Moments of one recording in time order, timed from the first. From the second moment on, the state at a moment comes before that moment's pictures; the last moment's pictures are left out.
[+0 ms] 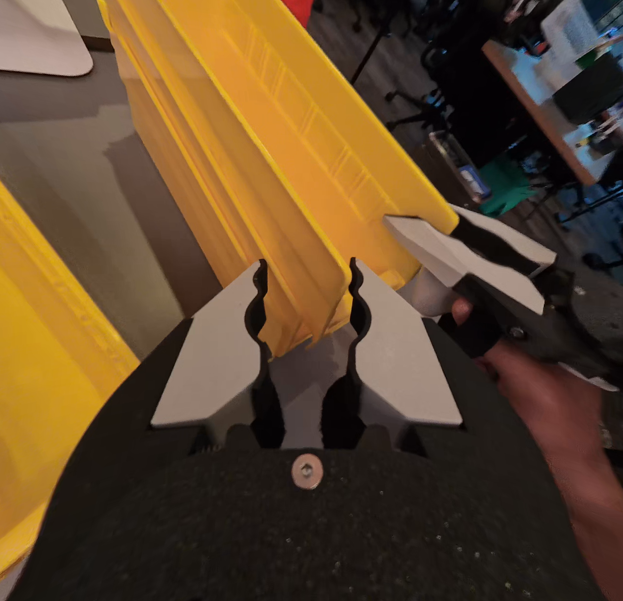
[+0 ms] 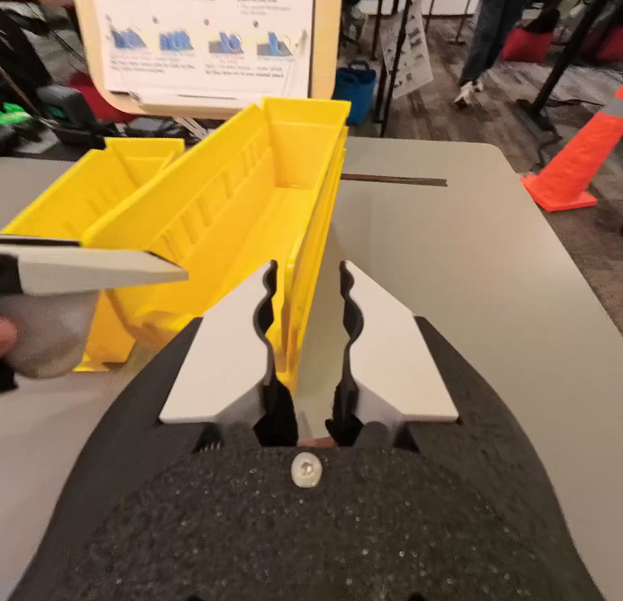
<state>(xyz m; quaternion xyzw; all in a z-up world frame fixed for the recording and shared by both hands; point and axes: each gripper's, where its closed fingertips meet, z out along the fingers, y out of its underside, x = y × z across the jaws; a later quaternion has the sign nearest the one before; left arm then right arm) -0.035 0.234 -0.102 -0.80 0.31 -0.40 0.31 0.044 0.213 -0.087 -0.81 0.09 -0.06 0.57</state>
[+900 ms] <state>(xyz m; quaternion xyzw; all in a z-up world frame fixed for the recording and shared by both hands) -0.031 0.243 -0.106 -0.76 0.31 -0.27 0.50 0.044 0.216 -0.085 -0.75 0.17 -0.05 0.64</state>
